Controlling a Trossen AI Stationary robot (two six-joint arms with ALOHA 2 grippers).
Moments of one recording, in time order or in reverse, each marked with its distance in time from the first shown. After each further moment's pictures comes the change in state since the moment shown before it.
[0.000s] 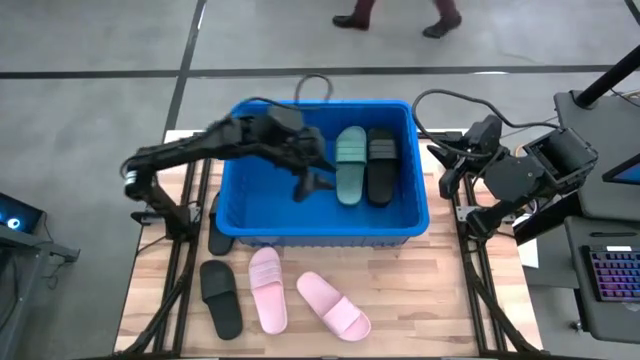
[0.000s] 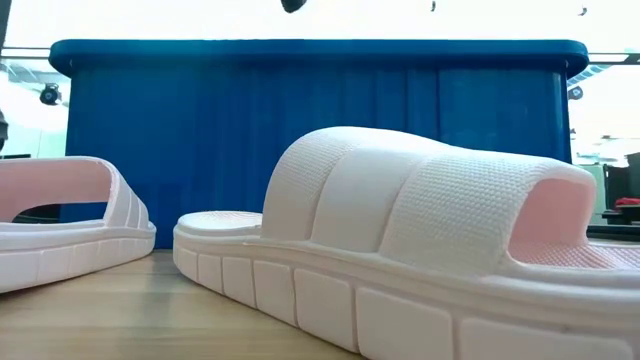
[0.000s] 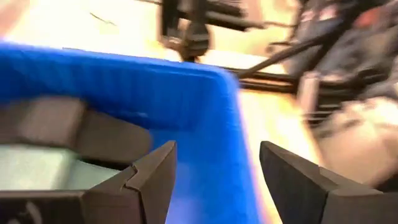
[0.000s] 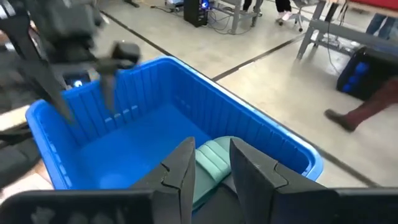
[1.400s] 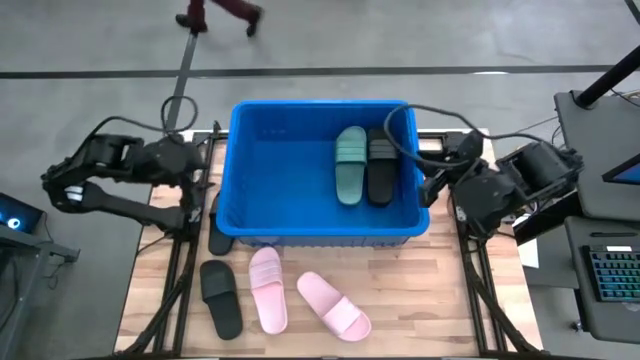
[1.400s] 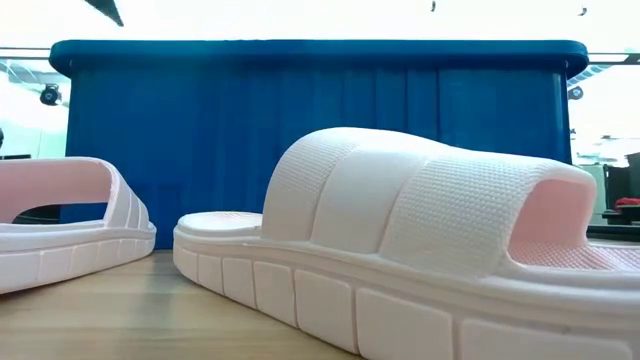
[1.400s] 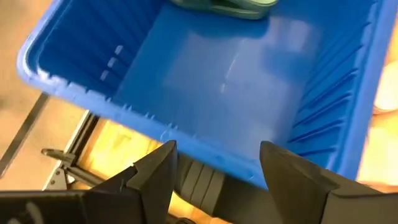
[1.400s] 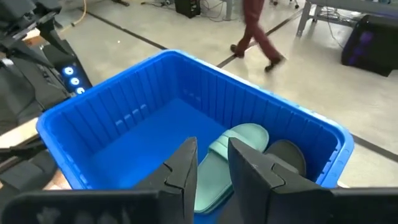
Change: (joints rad) left arm -0.163 -0.695 -0.380 -0.777 -0.635 -0.198; right arm 0.000 0.091 -0.011 0.015 -0.006 0.203
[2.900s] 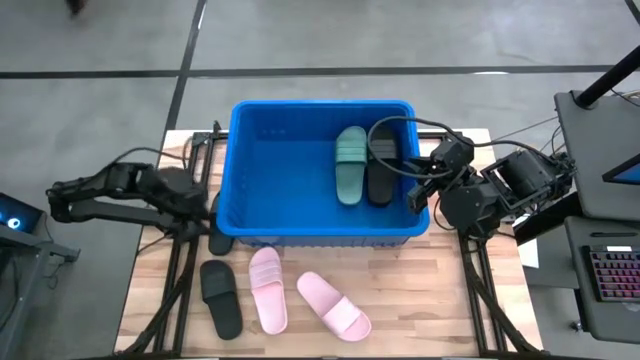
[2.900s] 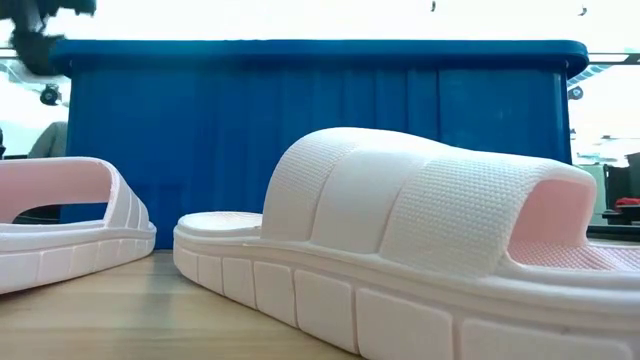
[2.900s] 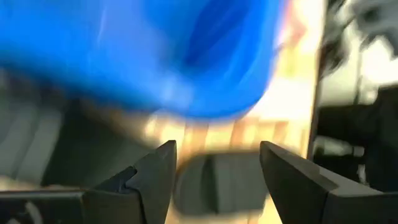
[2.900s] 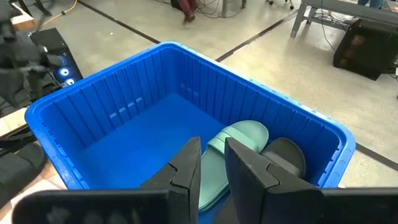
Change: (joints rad) left arm 0.001 -0.296 -0.569 0.283 0.570 -0.190; right arm 0.000 0.055 -0.003 -0.003 0.006 0.008
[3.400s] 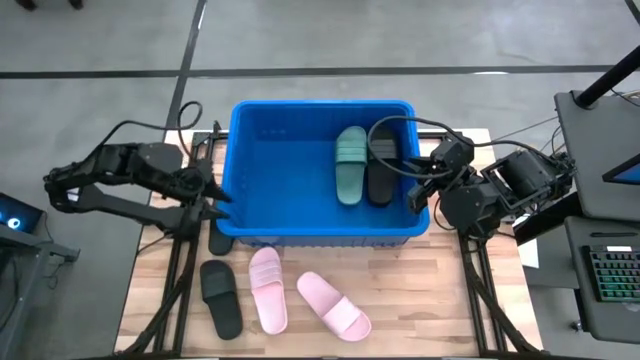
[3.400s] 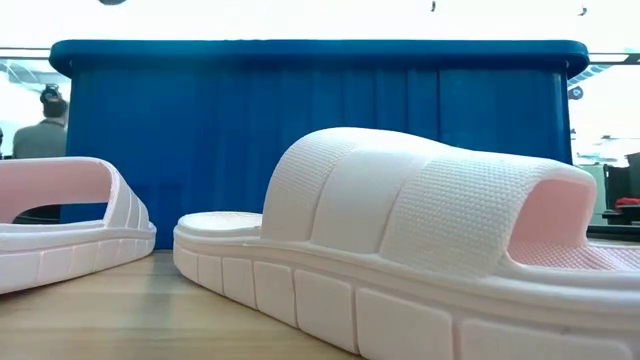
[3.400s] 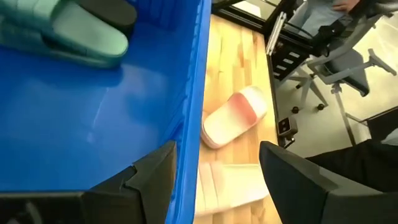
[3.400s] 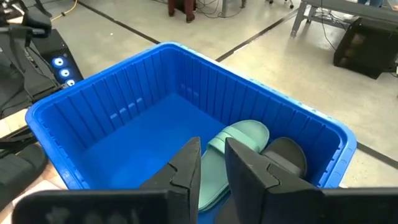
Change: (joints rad) left arm -0.040 0.215 0.378 0.163 -0.086 0.108; right arm 0.000 0.000 0.000 0.000 0.000 0.005
